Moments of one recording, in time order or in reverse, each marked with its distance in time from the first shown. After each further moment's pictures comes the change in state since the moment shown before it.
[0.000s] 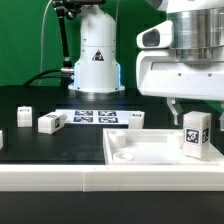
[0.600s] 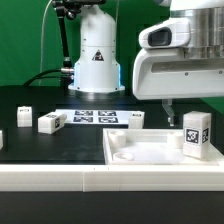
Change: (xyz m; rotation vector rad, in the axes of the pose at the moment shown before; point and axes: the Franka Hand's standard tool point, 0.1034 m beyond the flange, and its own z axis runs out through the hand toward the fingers) arm -0.001 0.000 -0.003 -0.026 -0.031 -0.598
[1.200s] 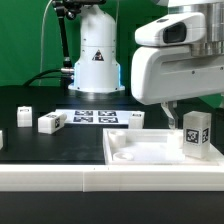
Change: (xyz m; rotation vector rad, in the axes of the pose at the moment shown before) arm 0.008 0.004 -0.004 -0.016 0.033 -0.433
